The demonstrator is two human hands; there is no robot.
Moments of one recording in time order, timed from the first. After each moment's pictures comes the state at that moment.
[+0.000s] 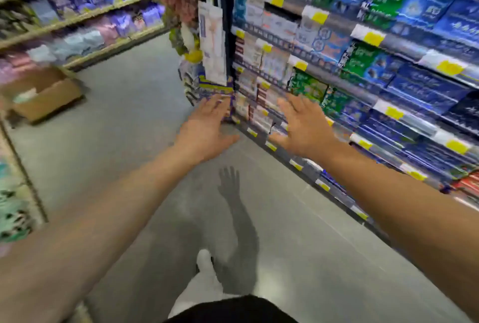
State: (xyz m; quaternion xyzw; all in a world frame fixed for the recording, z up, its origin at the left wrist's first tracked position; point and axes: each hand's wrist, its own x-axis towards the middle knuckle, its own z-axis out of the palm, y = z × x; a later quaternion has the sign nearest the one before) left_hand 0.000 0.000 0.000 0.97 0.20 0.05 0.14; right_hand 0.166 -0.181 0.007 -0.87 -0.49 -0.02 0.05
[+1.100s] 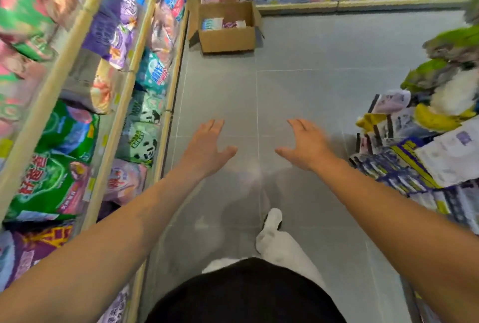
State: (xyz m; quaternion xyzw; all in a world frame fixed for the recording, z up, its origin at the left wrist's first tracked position) left_hand -0.213 0.518 -0.100 0.72 0.65 0.08 0.24; right_hand 0.037 0.528 -0.126 -0.69 -0.70 0.22 0.01
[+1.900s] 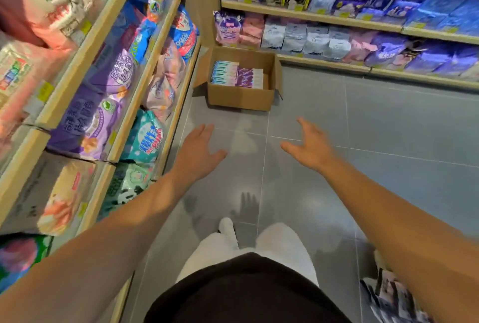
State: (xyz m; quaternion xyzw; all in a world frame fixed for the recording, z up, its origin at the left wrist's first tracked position) left_hand -0.283 1.098 -0.128 0.64 0.71 0.12 0.28; right_hand -0.007 1.135 -0.109 -0.69 -0.67 0.28 0.06
